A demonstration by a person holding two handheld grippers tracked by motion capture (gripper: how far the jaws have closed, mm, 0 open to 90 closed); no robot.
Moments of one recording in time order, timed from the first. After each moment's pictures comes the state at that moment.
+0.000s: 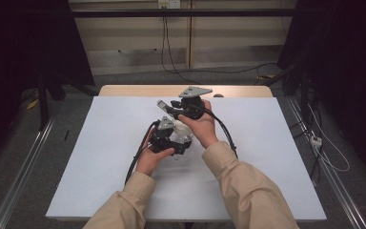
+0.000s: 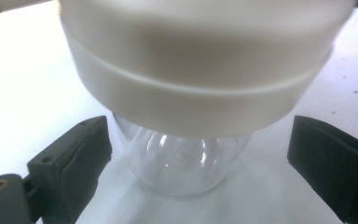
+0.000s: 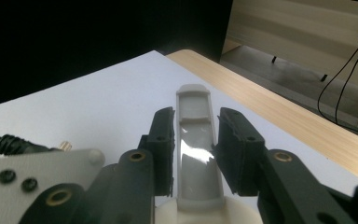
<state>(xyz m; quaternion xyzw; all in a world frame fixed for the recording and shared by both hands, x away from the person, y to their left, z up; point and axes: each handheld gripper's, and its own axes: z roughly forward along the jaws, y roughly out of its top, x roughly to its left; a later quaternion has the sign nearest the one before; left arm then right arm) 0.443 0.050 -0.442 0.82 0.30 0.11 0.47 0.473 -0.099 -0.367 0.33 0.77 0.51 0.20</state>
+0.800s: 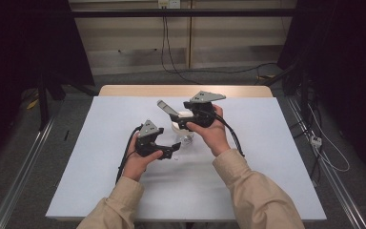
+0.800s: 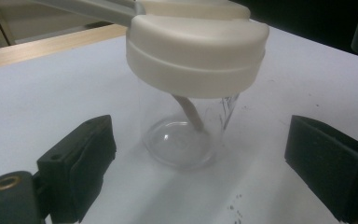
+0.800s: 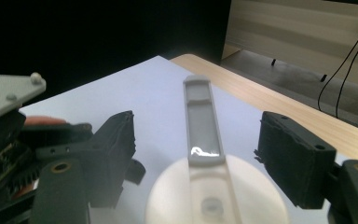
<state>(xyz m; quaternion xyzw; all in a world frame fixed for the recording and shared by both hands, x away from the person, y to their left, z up) 0.415 0.094 -0.431 0.79 0.29 0.12 0.52 0.441 -0.123 -0.361 0.34 0.76 0.52 0.20</state>
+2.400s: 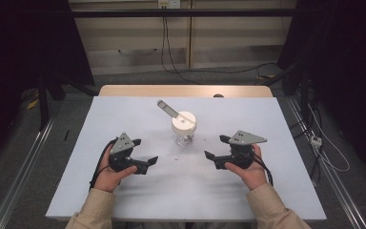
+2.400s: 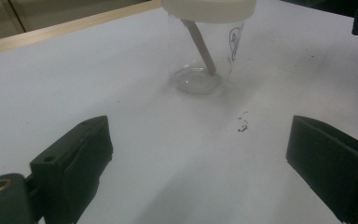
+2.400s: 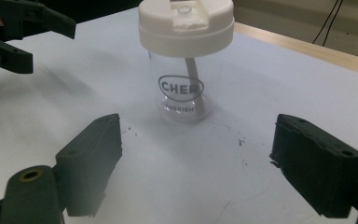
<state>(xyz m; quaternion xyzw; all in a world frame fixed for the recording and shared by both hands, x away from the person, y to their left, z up) 0.379 0.162 -0.432 0.81 0.28 0.15 0.50 0.345 -0.215 -0.424 0.36 0.76 0.50 0.20</state>
